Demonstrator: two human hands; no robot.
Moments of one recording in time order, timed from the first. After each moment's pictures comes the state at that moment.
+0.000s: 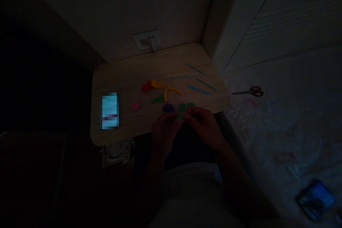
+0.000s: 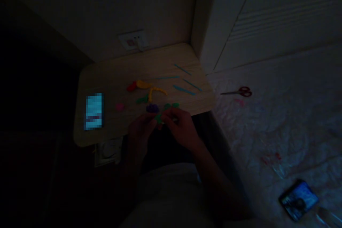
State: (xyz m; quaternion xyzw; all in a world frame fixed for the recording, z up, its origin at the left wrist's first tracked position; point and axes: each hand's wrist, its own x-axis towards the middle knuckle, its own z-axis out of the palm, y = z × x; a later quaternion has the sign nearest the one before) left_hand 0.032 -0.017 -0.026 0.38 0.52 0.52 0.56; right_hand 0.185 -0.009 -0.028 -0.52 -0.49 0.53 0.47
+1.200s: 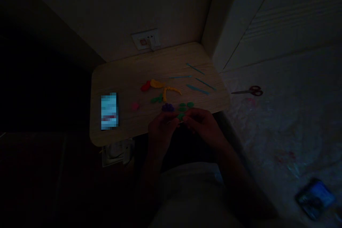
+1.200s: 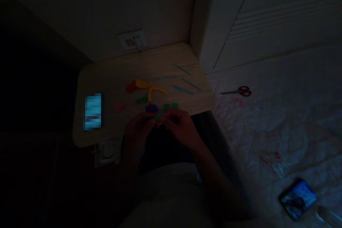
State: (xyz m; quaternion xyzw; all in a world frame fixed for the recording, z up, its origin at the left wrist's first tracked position) left_hand 0.026 -0.015 -0.024 0.39 0.52 0.52 0.56; right_hand 0.187 -0.011 -0.020 -0.51 -0.43 0.61 0.43
